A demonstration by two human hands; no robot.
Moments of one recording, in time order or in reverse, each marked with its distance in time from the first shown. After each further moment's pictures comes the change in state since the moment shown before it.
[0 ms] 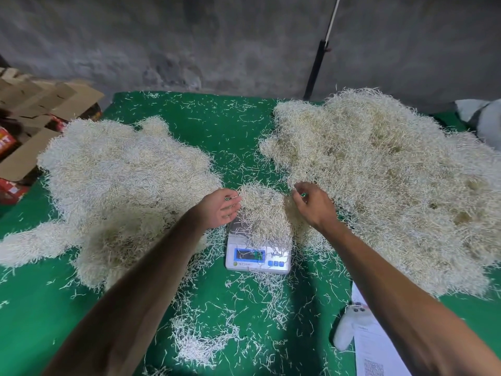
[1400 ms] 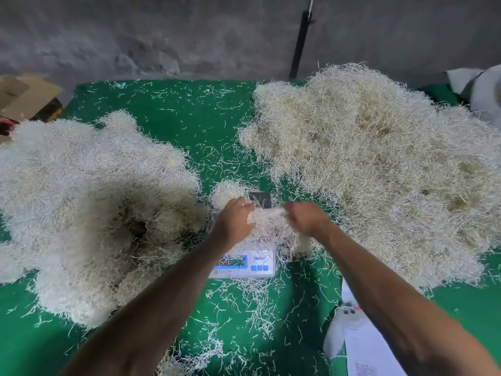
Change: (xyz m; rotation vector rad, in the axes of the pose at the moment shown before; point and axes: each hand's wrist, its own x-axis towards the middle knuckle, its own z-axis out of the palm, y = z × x) left_hand 0.046 -0.068 0.076 1.484 0.078 0.850; right_hand 0.015 0.072 0.015 -0.442 -0.446 0.043
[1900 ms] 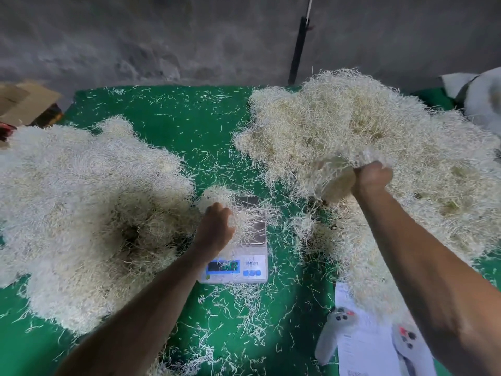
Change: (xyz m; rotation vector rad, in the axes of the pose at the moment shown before) left_hand -0.009 -0.006 0.000 0.037 0.083 -0.231; right_hand 0.013 0.103 -0.105 1.616 0.866 0.685
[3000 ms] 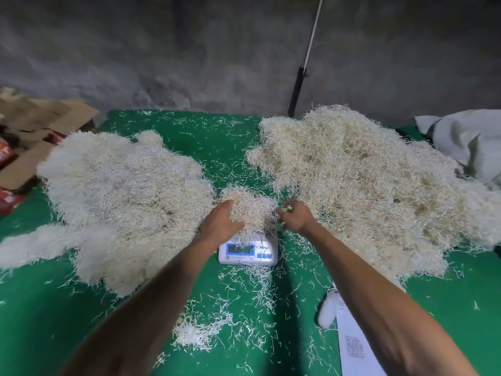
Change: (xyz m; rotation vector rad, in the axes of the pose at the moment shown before) left_hand -0.086 -0.011 -0.075 -0.253 -0.072 -0.099; right_hand -0.216 0.075 -0.002 -0.904 -0.757 -0.290
